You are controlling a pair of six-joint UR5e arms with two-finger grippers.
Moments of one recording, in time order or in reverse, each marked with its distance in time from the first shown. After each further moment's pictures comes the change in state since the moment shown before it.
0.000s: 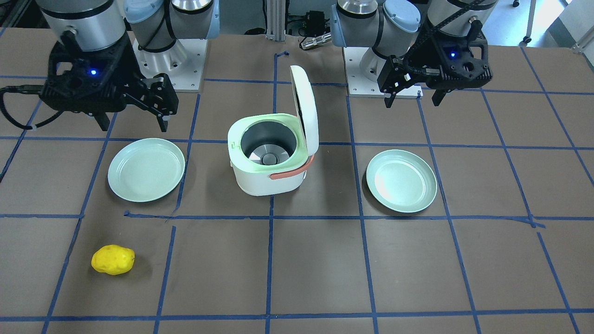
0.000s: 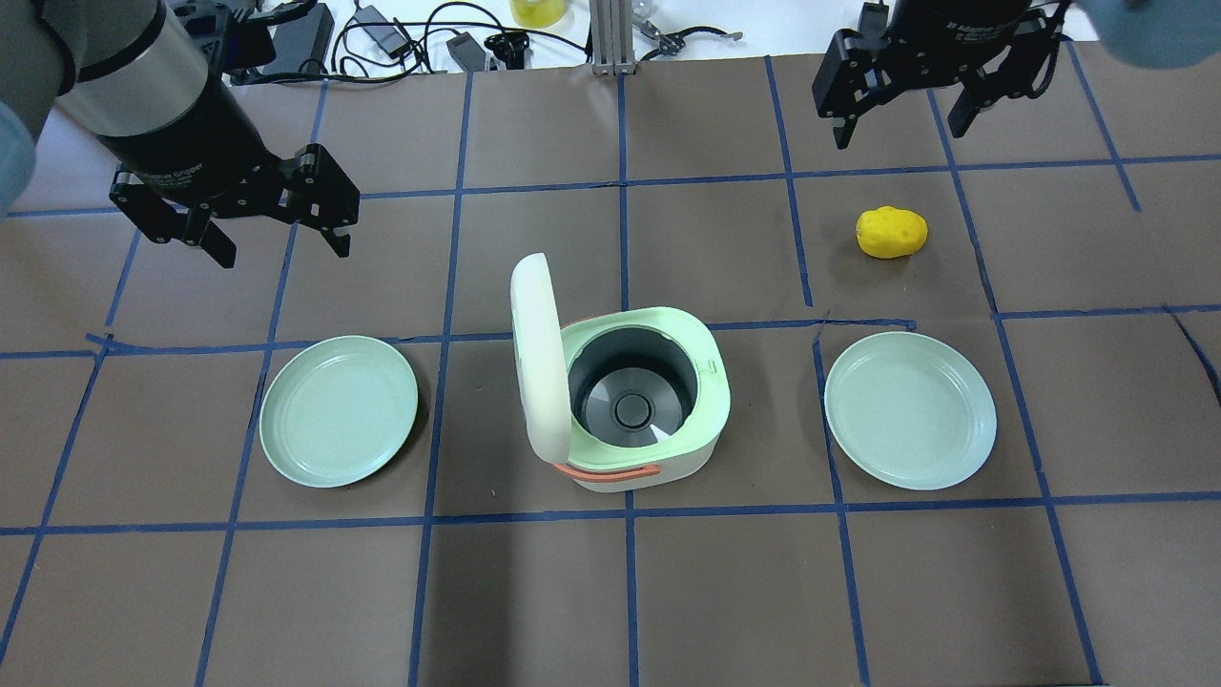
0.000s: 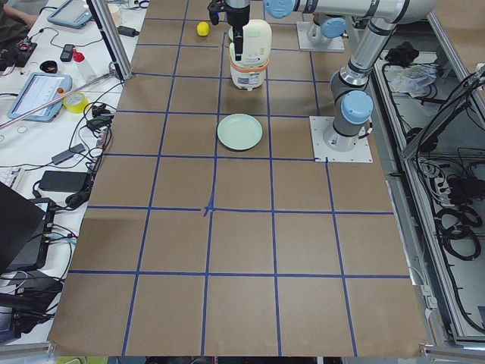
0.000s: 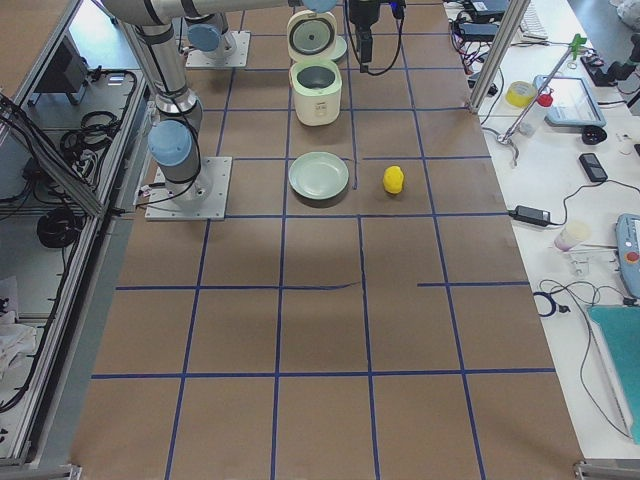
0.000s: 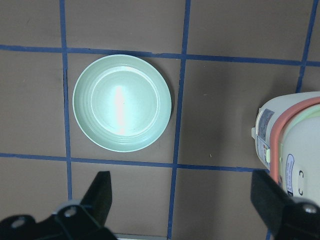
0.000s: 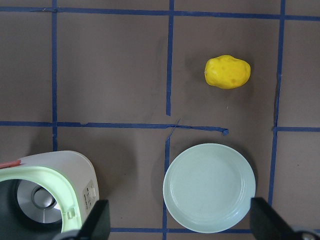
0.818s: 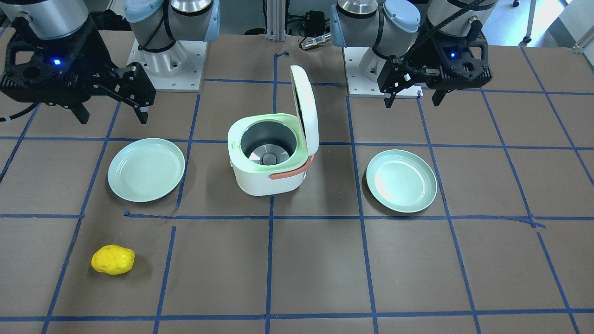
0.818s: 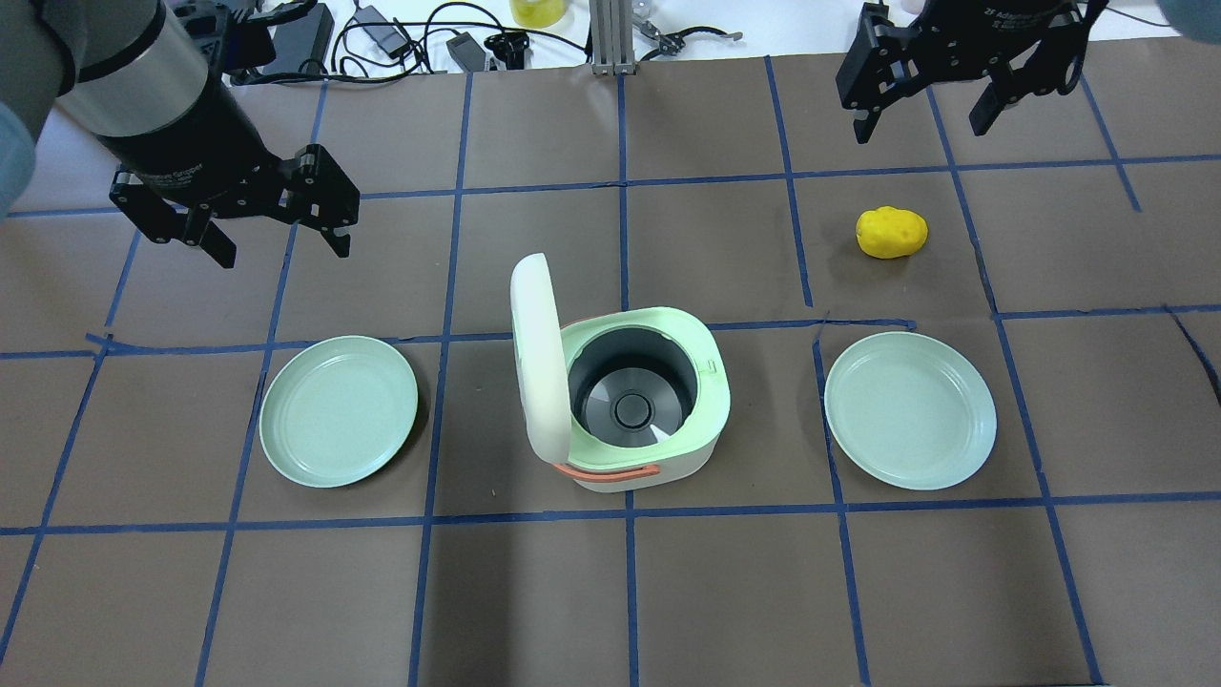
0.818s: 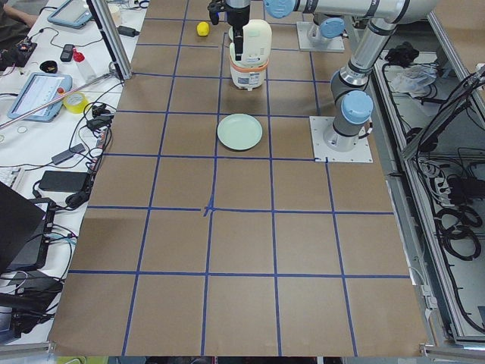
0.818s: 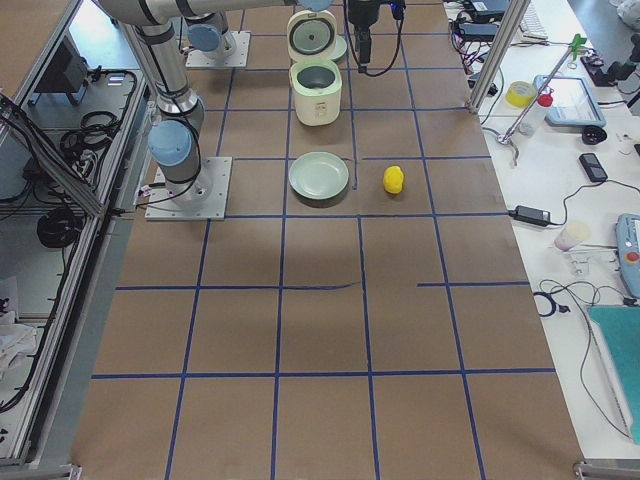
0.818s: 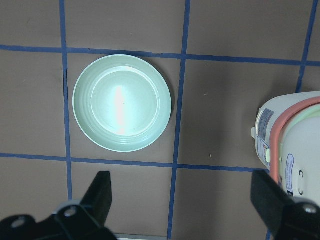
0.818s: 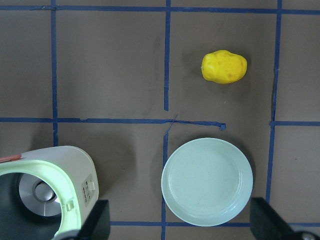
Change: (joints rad) left arm 0.000 0.000 0.000 0.000 0.000 0.000; right arm -0.014 -0.015 0.000 0.020 0.005 -0.008
